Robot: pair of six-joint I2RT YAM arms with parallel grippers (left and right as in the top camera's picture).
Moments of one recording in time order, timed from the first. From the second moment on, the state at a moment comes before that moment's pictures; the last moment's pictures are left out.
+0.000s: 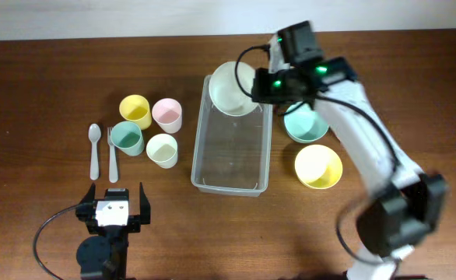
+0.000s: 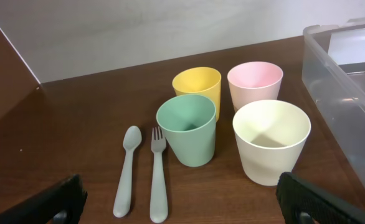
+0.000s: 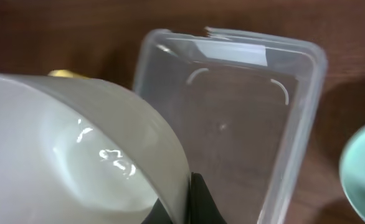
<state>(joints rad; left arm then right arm) 0.06 0.01 0.09 -0.29 -0.03 0.19 0.33 1.92 1.77 -0.85 -0.31 0.41</state>
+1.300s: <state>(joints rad) 0.06 0.01 0.09 -0.29 -0.02 0.19 -0.06 1.81 1.99 -1.41 -0.13 0.35</state>
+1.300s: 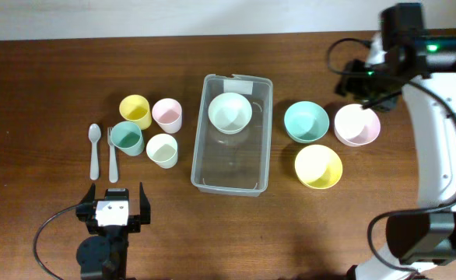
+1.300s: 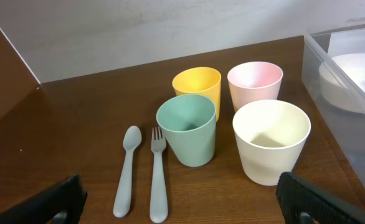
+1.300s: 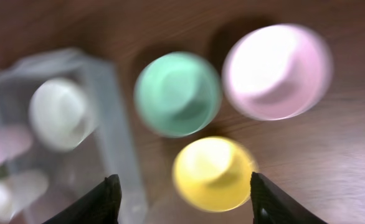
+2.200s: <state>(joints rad) 0.06 0.01 0.09 -0.29 -0.03 0.19 -0.37 2.21 1.85 -1.24 -0.17 0.24</state>
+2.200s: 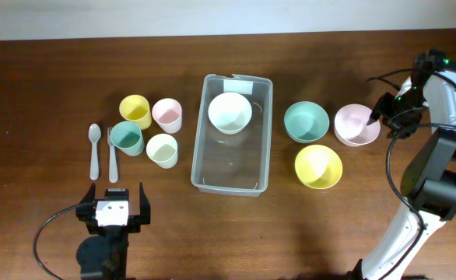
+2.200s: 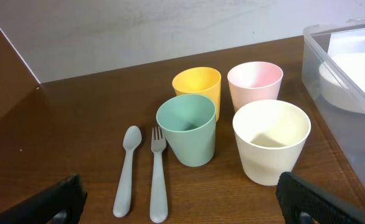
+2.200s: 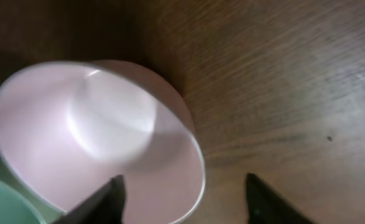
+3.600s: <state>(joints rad) 0.06 0.01 0.09 -0.29 -0.02 0.19 -0.07 1.73 1.83 -1.13 -0.50 0.24</state>
